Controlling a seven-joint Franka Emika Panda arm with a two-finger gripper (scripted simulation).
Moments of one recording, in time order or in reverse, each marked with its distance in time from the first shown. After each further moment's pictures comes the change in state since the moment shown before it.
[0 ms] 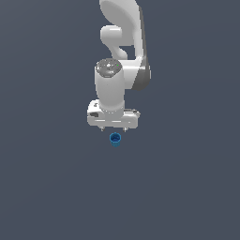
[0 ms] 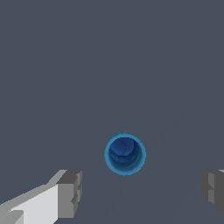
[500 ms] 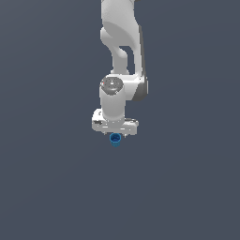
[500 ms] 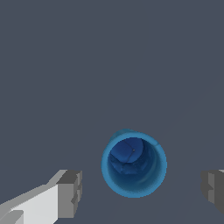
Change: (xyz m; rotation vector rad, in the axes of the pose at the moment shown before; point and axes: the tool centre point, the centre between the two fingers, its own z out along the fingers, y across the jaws) arm -0.012 -0.002 0.060 -0.011 -0.016 0.049
